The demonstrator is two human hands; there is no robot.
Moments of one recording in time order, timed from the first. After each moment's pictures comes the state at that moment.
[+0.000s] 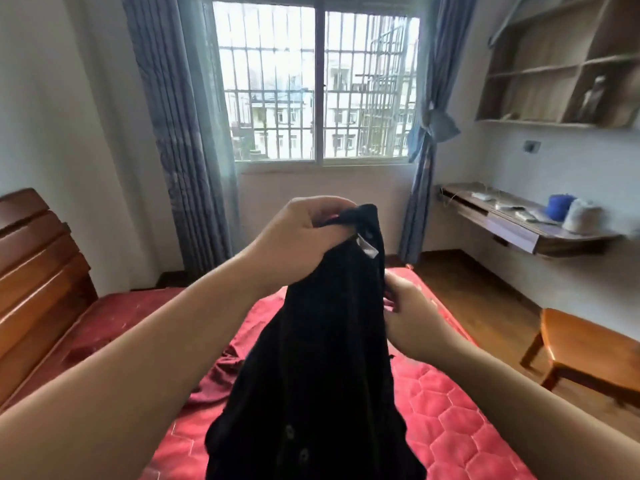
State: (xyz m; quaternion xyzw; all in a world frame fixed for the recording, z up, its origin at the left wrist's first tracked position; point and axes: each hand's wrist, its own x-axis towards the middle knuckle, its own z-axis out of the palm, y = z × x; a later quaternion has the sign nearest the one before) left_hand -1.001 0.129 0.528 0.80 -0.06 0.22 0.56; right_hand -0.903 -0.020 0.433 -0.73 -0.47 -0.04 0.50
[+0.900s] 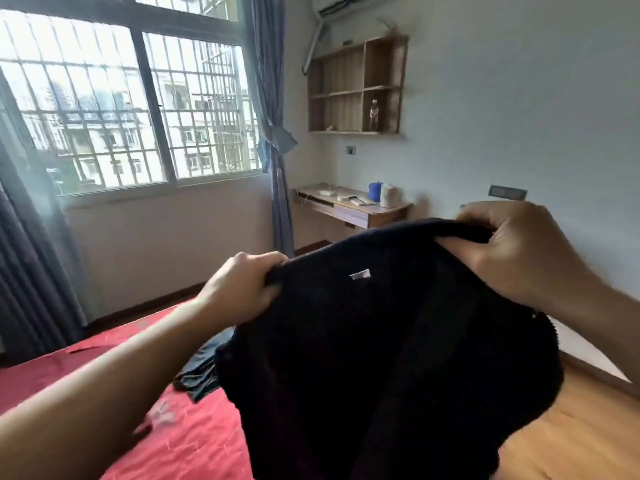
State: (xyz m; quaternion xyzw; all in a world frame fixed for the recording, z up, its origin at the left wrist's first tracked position) left_hand -1.036 0.031 0.476 0.93 -0.20 0.23 0.21; right_hand -1.092 -0.292 0.545 -0.88 -0.19 -0.32 0.29
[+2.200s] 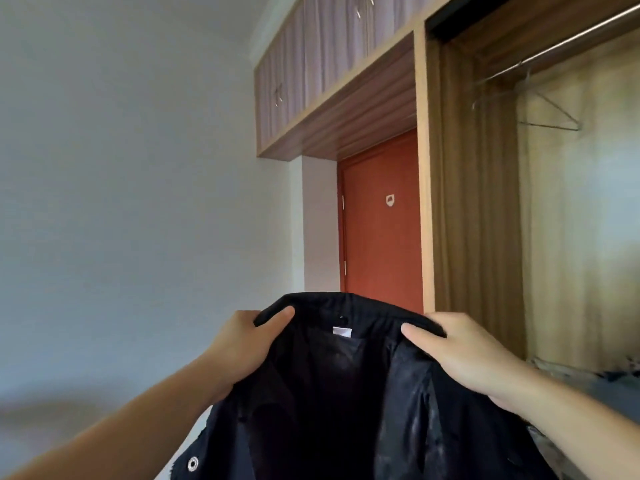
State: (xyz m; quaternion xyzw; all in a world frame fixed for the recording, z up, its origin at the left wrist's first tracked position) left_hand -1.192 -0.540 0.613 0.59 -0.59 -0.24 0.50; right_hand -1.477 -0.545 0.609 -0.73 0.49 -0.42 0.23
